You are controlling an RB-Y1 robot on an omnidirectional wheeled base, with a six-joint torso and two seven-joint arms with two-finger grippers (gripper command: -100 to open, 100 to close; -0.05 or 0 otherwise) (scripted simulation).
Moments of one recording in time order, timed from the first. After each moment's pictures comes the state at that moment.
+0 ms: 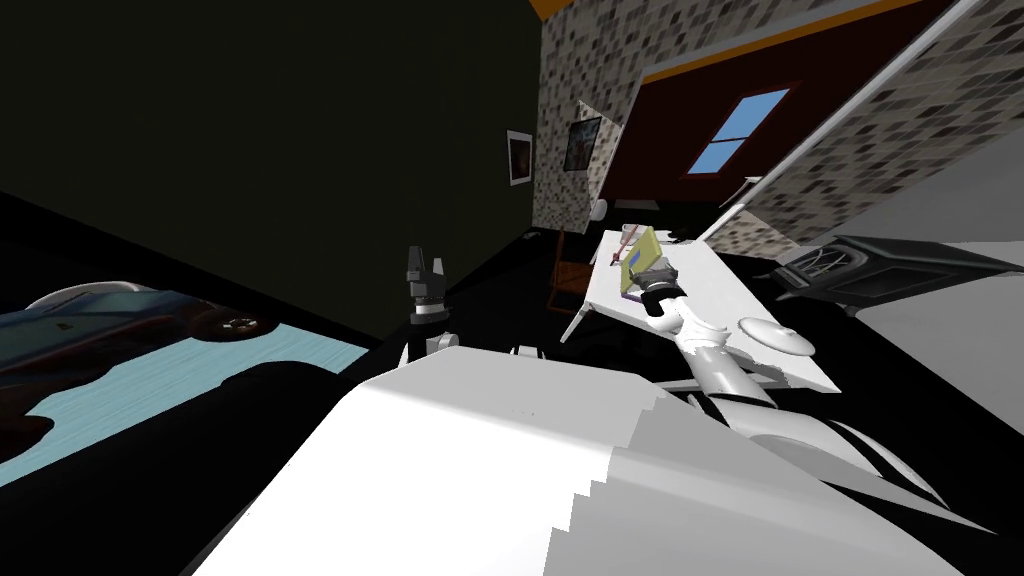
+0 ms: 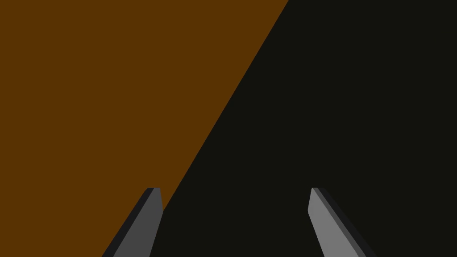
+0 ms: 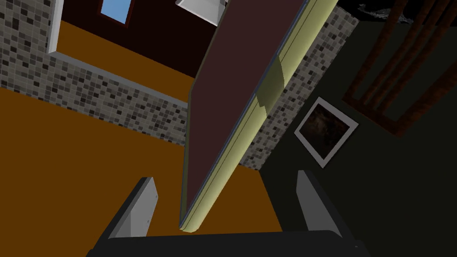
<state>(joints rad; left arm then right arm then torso) 0.53 0.02 0.07 -2.34 0.04 -0.47 -0.08 -0.25 -0.65 -0.05 -1.21 0.88 0.11 0.58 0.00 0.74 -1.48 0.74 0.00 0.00</state>
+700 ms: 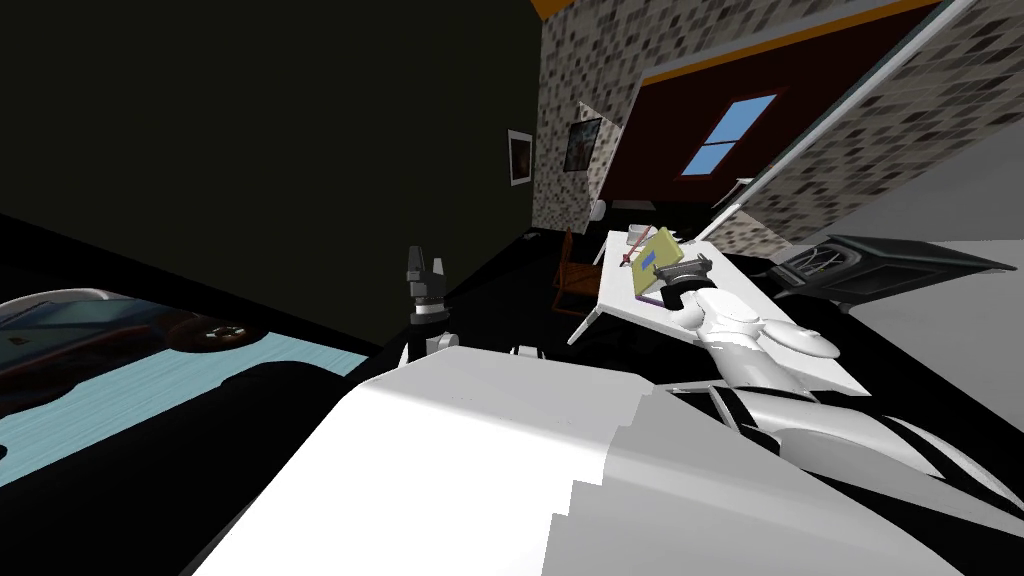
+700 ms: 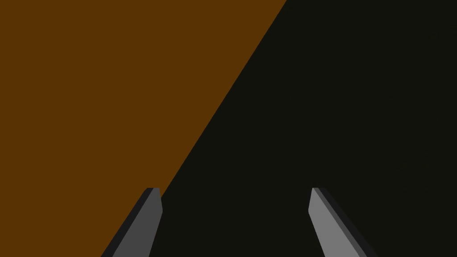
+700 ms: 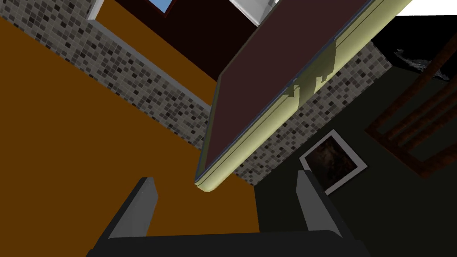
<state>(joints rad) 0.53 0.03 0.07 -2.34 0.04 -0.47 -0.08 -0.32 -0.76 -0.05 -1.11 0.95 0.16 0.64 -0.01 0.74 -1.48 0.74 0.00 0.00</state>
